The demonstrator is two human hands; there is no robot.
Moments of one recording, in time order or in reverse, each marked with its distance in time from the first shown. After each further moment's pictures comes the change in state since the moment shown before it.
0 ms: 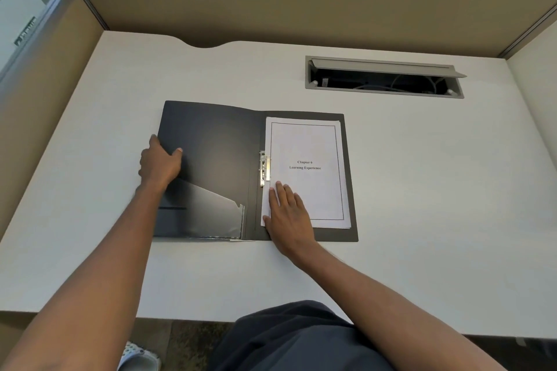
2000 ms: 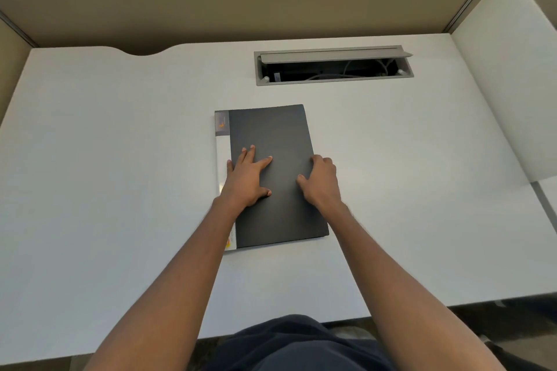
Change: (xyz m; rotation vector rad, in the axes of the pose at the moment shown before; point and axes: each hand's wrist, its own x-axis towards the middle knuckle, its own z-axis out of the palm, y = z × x) left_hand -0.125 0.137 0.164 0.485 -0.453 0.712; right_hand 0.000 0.140 -0.082 0.632 0.158 0.600
